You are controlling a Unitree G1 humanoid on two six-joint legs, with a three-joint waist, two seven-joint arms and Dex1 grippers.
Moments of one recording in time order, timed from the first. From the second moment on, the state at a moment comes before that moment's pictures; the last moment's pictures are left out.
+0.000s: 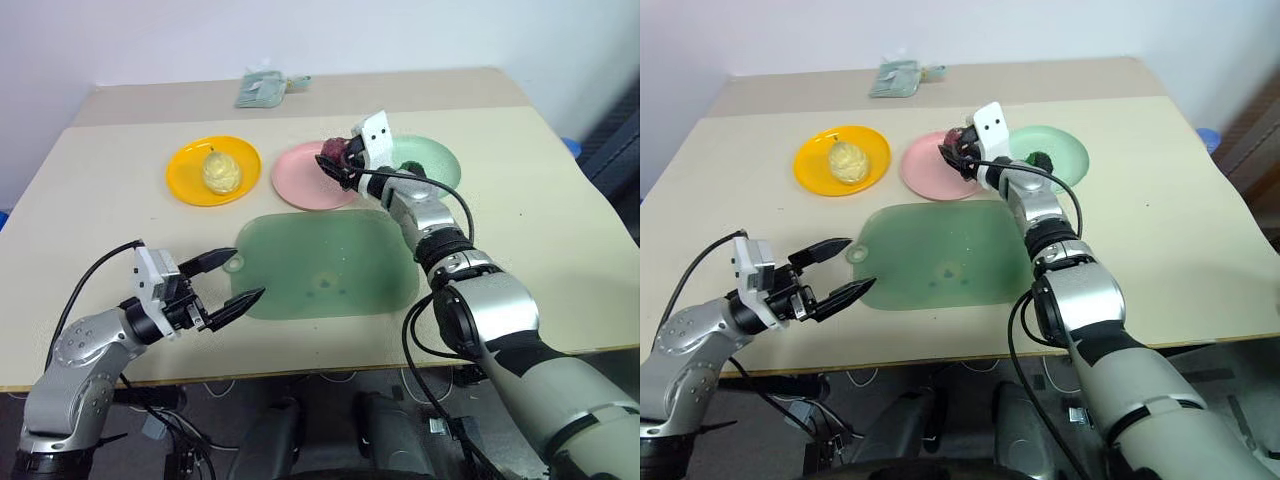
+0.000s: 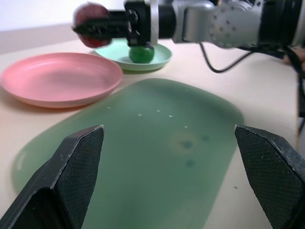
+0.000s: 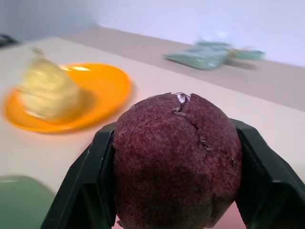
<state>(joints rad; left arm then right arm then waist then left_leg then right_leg) 0.11 0.59 0.25 -0.42 -0.62 0.27 -0.87 -1.22 -0.13 -0.01 1.28 0.10 -0.20 0.49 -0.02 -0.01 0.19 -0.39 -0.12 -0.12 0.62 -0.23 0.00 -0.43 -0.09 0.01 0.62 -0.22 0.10</state>
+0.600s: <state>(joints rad) 0.09 0.55 0.24 -0.45 -0.60 0.27 -0.73 -1.01 -0.22 -0.09 0.88 0.15 -0.28 0.72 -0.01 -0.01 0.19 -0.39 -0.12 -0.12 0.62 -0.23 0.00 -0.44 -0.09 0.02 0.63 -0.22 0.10</state>
